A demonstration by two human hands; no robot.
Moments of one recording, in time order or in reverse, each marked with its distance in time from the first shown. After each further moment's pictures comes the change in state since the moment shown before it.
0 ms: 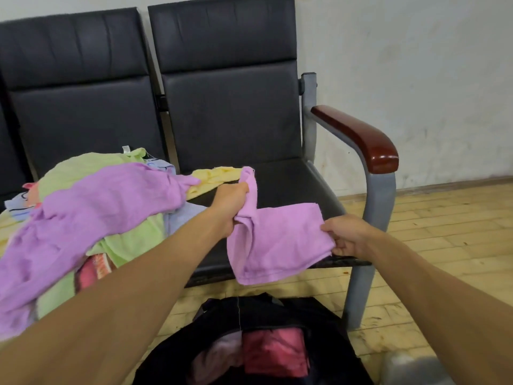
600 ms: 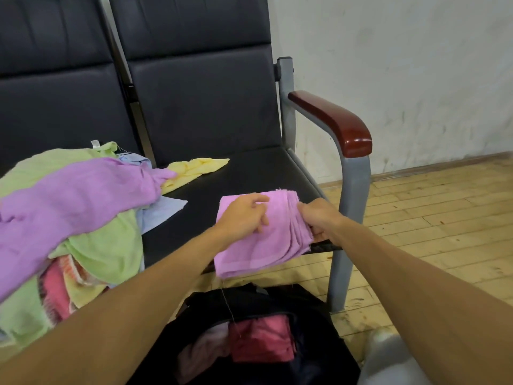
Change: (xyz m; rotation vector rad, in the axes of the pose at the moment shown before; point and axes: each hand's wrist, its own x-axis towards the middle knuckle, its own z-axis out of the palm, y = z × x) left_hand -0.022 -0.036 0.045 0.530 -0.349 0.289; right_hand 0.003 0.002 0.004 -0.214 0.076 -0.111
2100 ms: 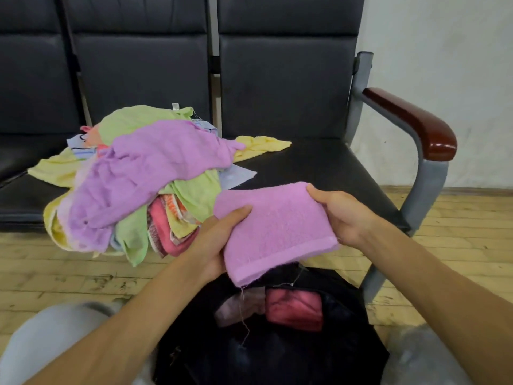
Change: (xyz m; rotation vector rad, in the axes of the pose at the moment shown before) left_hand -0.162 -0.089 -0.084 -1.113 0.317 -0.329; right_hand -0.110 -0.058 0.087 0.385 -0.370 -0.003
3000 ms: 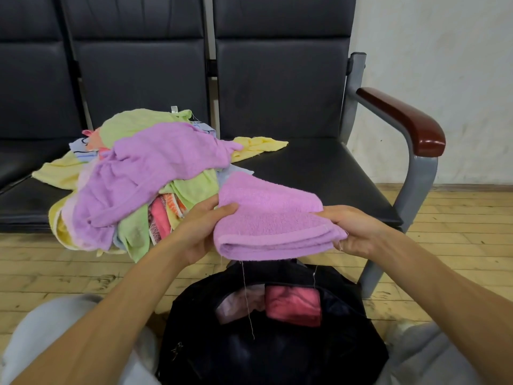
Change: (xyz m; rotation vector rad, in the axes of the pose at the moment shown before) left_hand -0.006 0.025 -0.017 0.265 -0.171 0.095; right_hand -0.012 0.027 -0.032 0.197 -0.241 0.024
